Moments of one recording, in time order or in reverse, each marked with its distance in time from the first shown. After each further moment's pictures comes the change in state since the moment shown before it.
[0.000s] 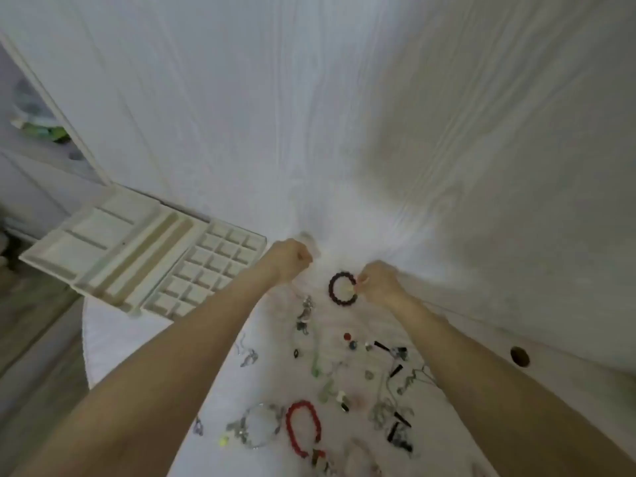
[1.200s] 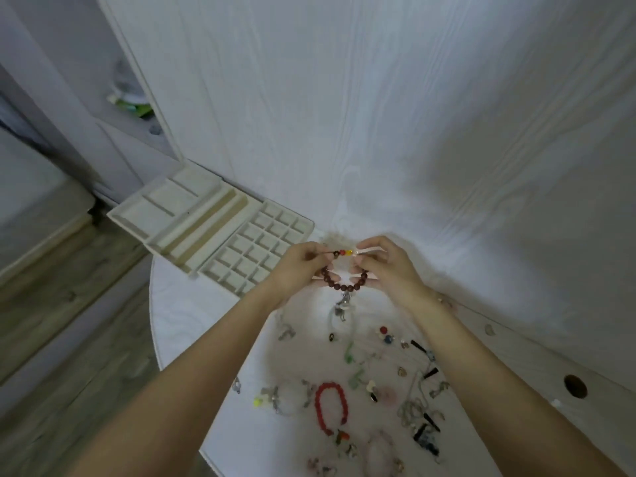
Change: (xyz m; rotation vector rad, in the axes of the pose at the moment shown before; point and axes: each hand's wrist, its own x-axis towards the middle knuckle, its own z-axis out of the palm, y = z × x) left_hand -0.079 -0.017 0.003 -0.957 0.134 -0.097; right_hand -0.062 -0.072 0.002 0.921 -0.107 -0.250
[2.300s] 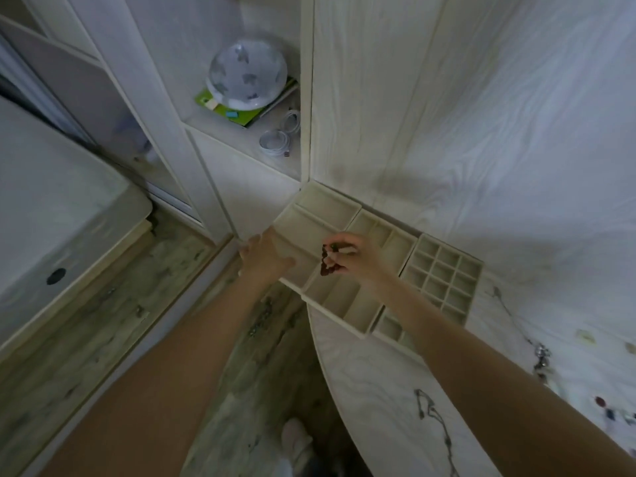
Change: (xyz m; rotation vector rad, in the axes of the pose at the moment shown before) left_hand 0.073 -0.064 -0.405 0.748 0.304 -0.216; right_hand 0.182 -0.004 0.363 -0.241 -0.078 0.014
